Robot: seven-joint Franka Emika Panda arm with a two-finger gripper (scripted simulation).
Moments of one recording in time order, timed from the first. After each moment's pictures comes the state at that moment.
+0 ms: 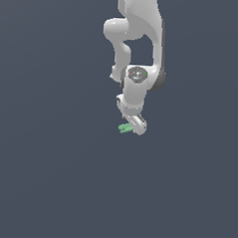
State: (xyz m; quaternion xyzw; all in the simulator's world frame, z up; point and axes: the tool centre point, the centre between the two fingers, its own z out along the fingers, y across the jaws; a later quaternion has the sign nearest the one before) arm -0.088 0.054 0.080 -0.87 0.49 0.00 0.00
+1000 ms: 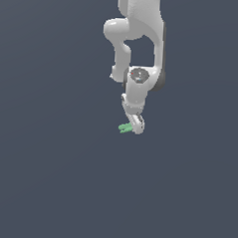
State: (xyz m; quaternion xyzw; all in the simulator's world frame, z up) arm -0.108 0.063 0.064 -0.82 0.57 0.00 0.00
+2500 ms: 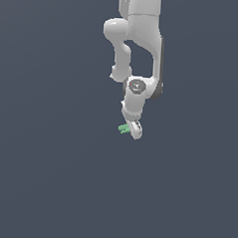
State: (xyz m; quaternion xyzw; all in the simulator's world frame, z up) arm -0.108 0.062 0.017 -0.82 0.57 0.00 0.00
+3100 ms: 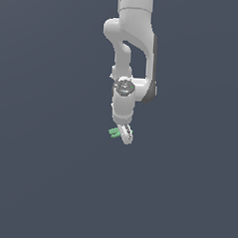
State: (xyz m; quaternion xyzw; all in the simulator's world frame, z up) arm -0.066 0.015 0.038 -0.82 0.57 0.00 0.00
